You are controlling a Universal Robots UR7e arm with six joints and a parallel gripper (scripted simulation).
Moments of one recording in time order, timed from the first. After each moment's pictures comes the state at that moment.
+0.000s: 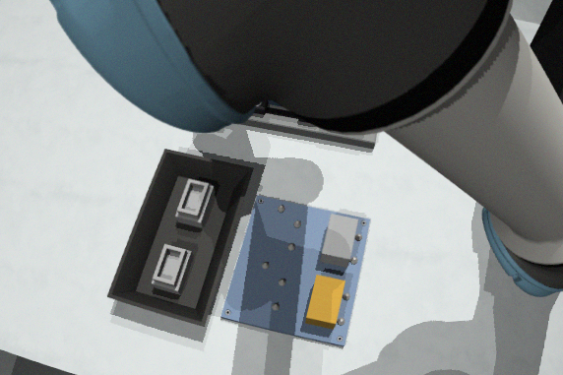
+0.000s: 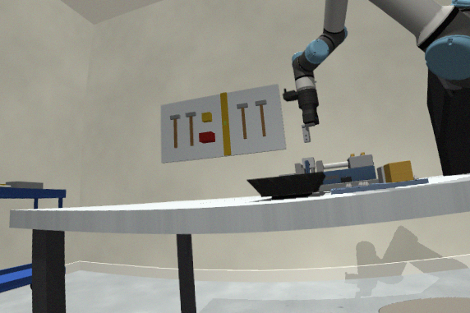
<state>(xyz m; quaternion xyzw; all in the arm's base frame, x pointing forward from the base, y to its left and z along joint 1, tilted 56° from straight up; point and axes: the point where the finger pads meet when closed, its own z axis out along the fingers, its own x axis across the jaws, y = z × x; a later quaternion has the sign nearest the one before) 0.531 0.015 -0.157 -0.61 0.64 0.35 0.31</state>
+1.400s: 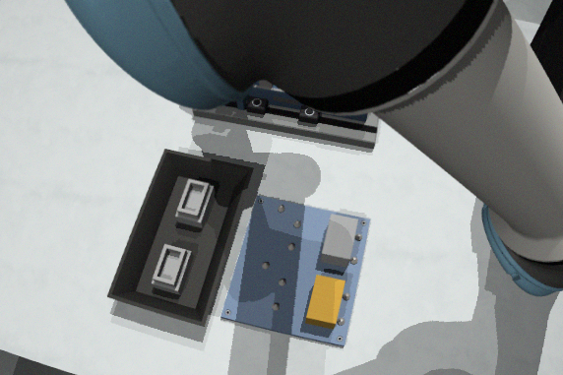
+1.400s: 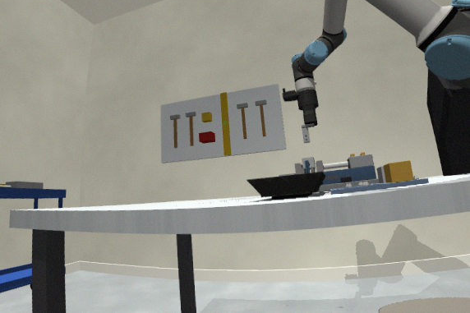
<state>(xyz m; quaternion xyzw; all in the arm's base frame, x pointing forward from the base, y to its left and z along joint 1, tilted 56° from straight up) 0.533 0.014 -0.160 -0.67 0.57 0.32 0.35</state>
